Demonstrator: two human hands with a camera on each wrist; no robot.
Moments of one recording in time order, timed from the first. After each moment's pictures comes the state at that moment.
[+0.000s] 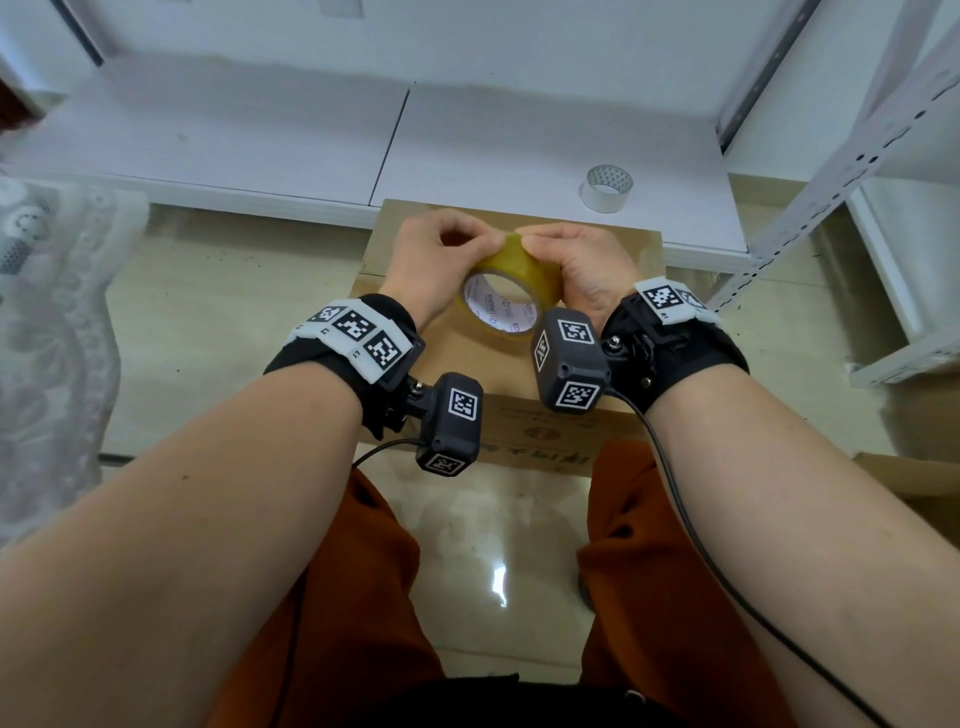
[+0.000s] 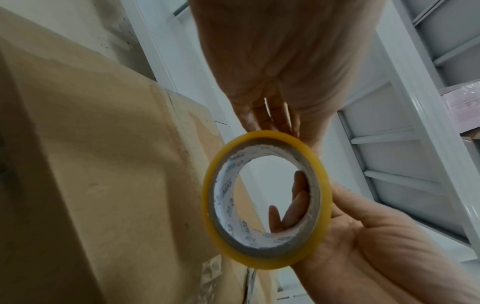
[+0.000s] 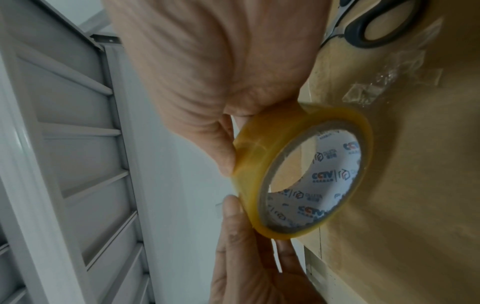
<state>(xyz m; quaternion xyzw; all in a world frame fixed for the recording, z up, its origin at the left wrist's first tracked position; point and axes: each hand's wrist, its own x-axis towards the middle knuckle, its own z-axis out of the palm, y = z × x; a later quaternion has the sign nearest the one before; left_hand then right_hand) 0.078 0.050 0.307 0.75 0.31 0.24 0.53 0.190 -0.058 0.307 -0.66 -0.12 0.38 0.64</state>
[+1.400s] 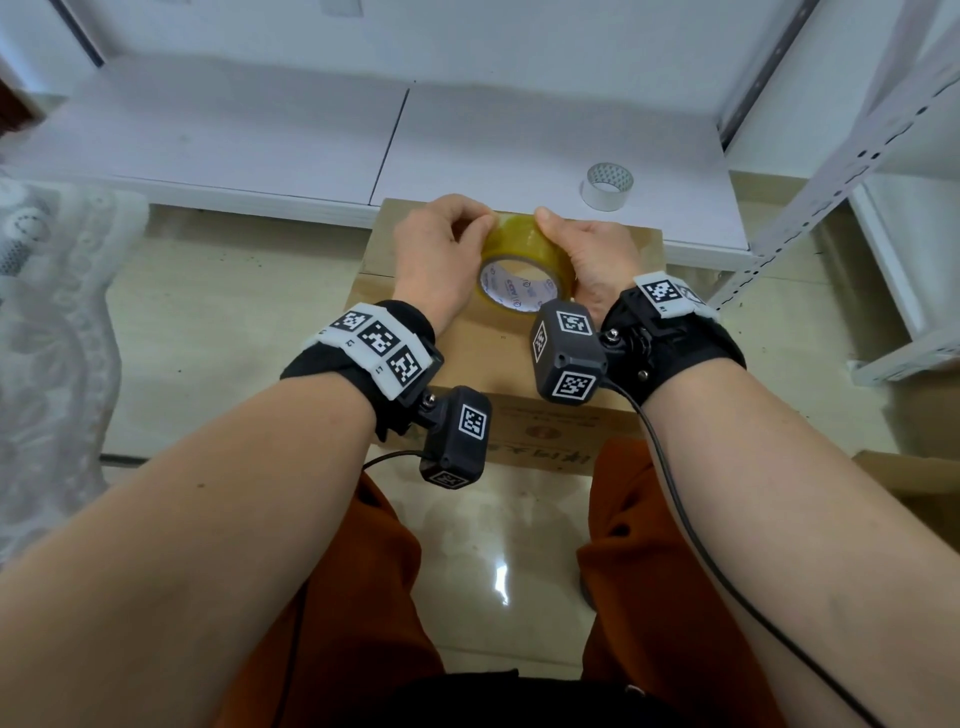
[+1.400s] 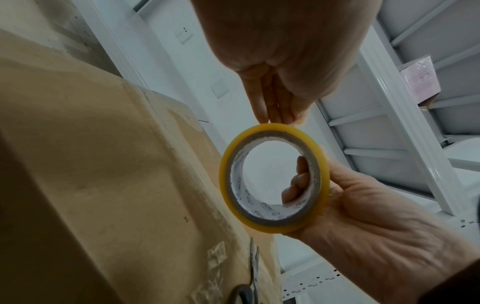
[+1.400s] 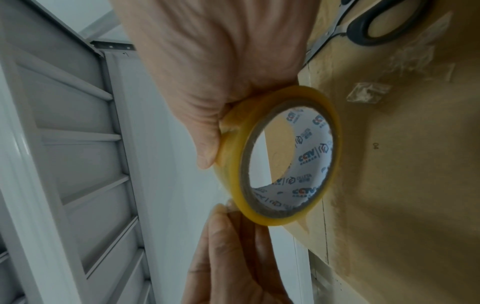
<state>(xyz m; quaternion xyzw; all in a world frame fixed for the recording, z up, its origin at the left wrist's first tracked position) 0.086 0.044 0.307 0.78 0.33 0.31 0.43 0.187 -0.058 0.317 -0.67 -0.08 0.33 0.65</state>
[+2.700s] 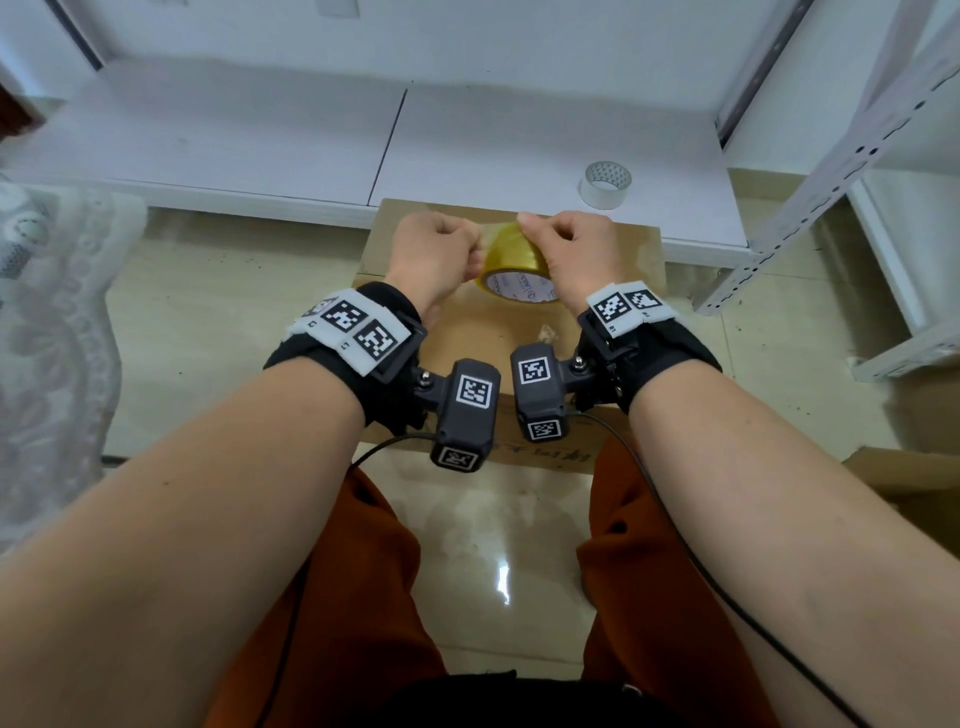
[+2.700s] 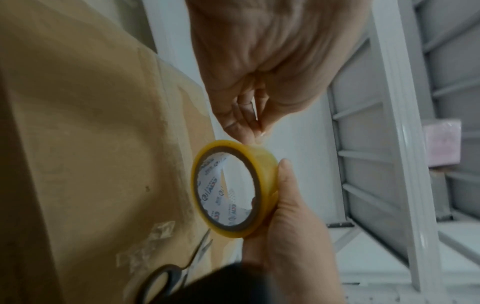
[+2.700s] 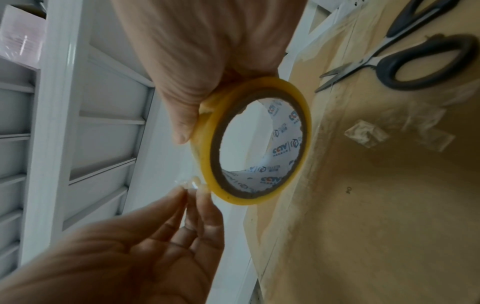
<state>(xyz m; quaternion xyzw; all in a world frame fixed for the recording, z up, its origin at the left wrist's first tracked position) 0.090 0.047 0.310 0.64 0.40 0.22 0.62 0.187 -0.051 0.307 -0.82 -0.28 0.12 0.49</state>
